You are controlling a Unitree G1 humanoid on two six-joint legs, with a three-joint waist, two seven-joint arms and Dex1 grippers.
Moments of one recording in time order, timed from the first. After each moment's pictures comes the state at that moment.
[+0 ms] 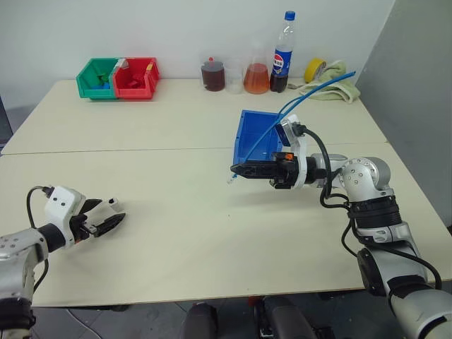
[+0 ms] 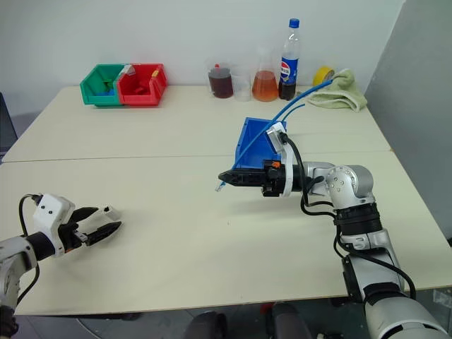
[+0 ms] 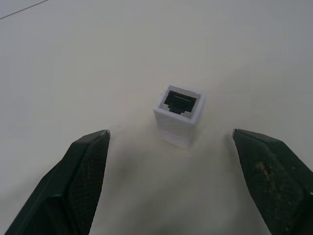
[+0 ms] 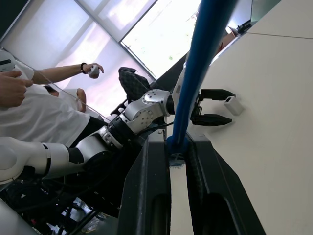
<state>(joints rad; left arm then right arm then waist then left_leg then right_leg) -0.18 0.87 0.30 0.52 -0.28 0.10 -1.02 -0.88 -0.34 0.04 0.20 0.84 1.14 1.07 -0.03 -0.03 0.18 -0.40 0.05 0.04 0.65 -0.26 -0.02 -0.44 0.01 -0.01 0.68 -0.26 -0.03</state>
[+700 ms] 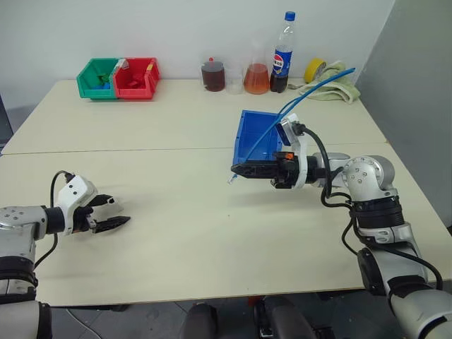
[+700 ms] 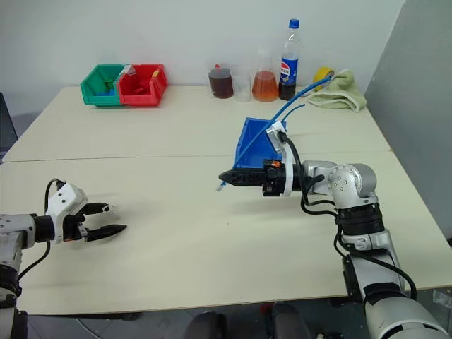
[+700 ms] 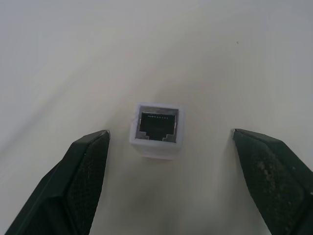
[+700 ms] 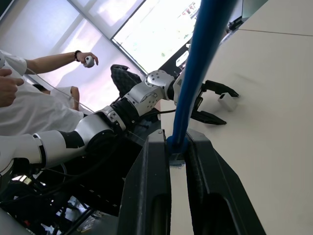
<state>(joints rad) -0.49 0.97 0.12 0.92 -0.13 -0.14 -1.28 -0.88 -0.34 0.02 0.16 0.85 1.18 1.02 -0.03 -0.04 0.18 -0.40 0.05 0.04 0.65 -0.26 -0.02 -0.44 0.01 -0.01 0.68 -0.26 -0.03</state>
